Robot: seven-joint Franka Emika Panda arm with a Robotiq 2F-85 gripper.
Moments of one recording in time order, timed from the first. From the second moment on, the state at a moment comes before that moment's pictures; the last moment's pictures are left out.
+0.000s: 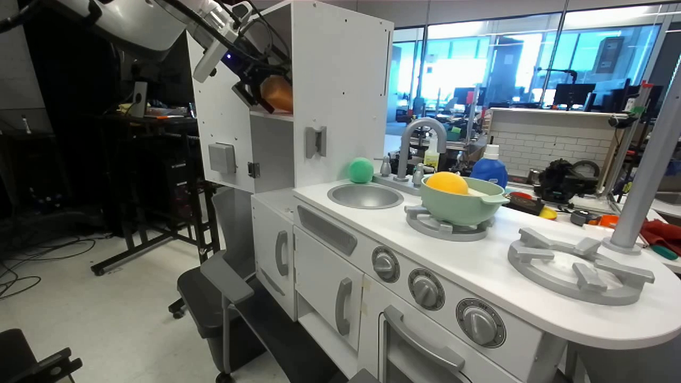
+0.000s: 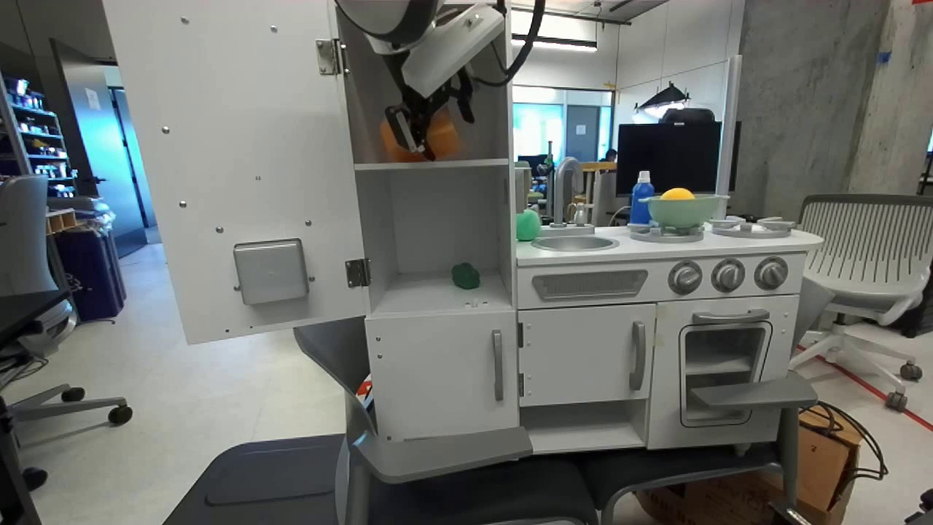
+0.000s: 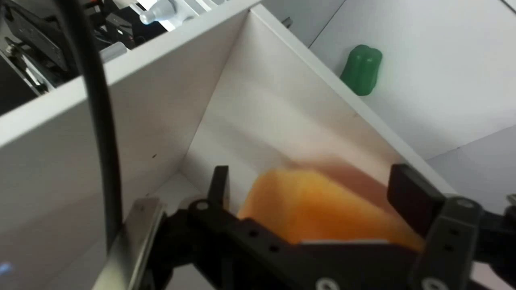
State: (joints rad) arm 0.47 0.98 -0.02 -0.76 -0.80 2.00 0.33
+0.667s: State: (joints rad) arm 0.50 0.98 0.00 -0.74 -0.80 2.00 0.30
